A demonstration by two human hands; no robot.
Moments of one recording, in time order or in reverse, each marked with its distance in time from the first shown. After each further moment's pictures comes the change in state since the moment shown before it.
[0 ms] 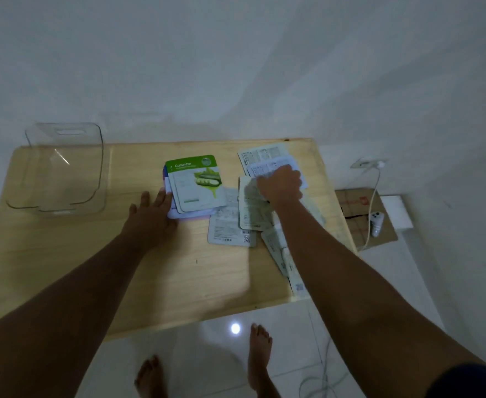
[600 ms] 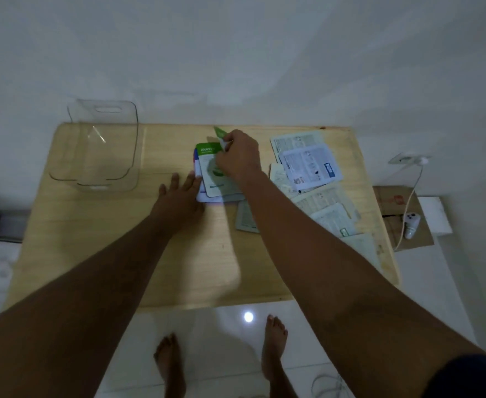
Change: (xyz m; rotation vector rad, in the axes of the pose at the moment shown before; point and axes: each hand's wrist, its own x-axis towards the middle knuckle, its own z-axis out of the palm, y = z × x) left_hand -0.003 -0.002 0.001 -0.026 -0.003 0.004; right_hand -0.064 -0.098 0.068 0.209 -0.159 -0.561
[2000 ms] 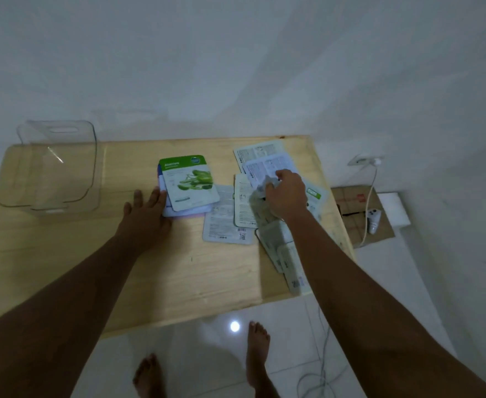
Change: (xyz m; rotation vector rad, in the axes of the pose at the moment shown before) left_hand -0.004 0.002 0.001 -0.021 0.038 -0.017; right_hand -0.044 0.117 -0.113 -0.186 0.145 0.286
